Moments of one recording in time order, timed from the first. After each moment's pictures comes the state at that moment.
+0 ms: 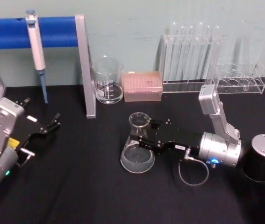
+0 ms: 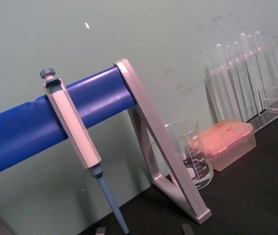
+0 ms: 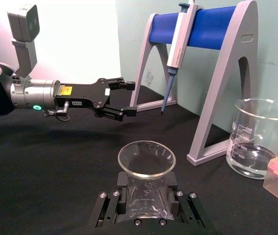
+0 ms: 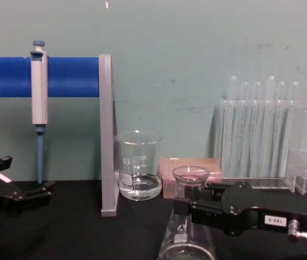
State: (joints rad) left arm -0.20 0.60 0.45 -1.41 -0.25 -0.12 0.03; right arm 0.50 0.38 -0.59 -1.06 0.53 -0.17 0.87
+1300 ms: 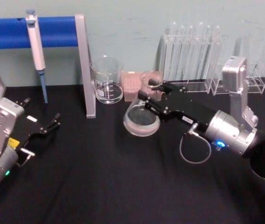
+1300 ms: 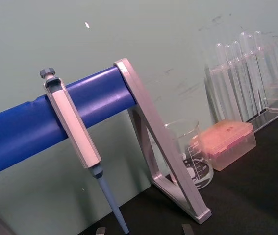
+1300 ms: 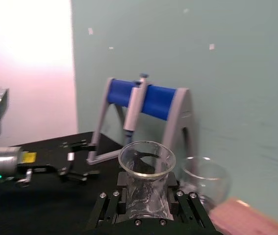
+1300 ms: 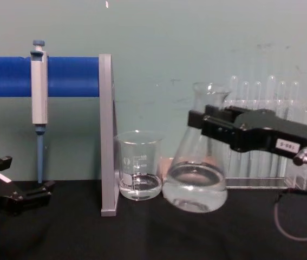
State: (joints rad) left arm -0.20 0.60 0.45 -1.41 -0.25 -0.12 0.03; right arm 0.37 0.42 -0.48 -1.41 0.54 -0.13 0.59
